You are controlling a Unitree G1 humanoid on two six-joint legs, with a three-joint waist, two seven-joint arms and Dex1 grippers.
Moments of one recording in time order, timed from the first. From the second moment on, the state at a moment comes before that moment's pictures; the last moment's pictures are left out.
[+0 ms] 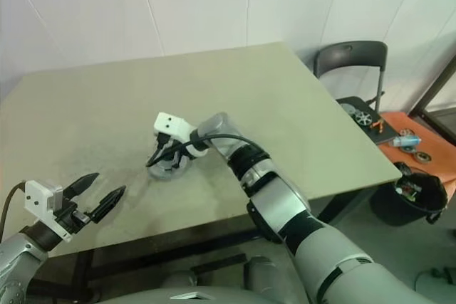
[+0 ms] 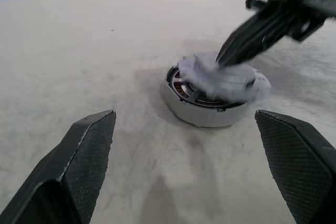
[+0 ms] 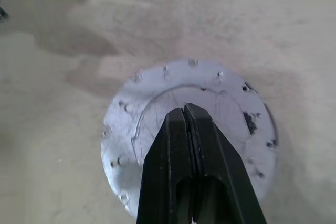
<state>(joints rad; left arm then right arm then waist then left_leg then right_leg) 0.47 0.49 0.43 -0.38 -0.55 0.20 -0.70 -1.08 0.11 0.38 0.96 -0.14 0.30 1.04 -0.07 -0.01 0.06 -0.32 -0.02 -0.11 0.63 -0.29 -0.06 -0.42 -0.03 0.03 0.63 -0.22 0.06</state>
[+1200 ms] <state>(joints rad) 0.56 0.46 0.44 -0.33 -0.55 0.06 -0.85 -1.02 0.05 0.26 0.97 -0.02 0.16 1.17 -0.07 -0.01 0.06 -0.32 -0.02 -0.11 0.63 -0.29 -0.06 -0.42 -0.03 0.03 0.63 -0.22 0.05</state>
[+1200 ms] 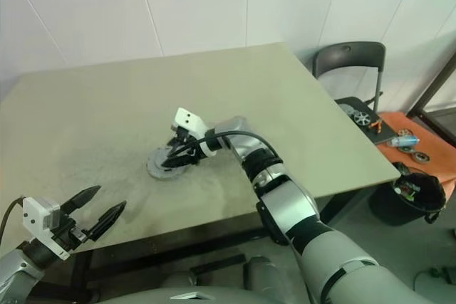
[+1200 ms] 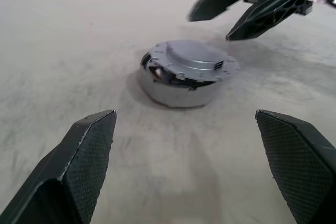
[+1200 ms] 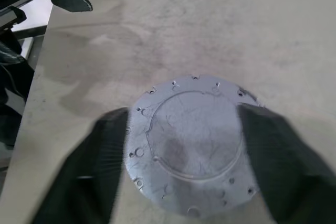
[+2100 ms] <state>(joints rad) 0.54 0.47 0.46 -0.08 -0.56 -0.12 -1.00 -1.07 0.11 0.28 1.20 -0.11 -0.02 1.07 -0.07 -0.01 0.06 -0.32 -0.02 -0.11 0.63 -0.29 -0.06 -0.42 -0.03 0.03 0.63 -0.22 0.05</state>
